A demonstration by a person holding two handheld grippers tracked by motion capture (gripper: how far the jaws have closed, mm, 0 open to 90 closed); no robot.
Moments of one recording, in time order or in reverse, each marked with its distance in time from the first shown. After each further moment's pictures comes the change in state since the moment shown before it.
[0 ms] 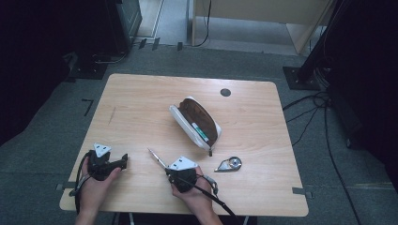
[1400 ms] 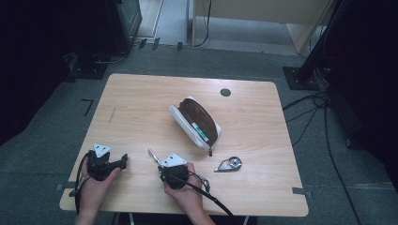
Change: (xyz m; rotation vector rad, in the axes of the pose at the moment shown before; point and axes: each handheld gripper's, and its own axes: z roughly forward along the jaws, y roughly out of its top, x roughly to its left) left arm 0.000 -0.001 -0.001 -0.004 0.004 -0.006; right arm 0.009 0.007 0.029 0.030 -0.024 -0.016
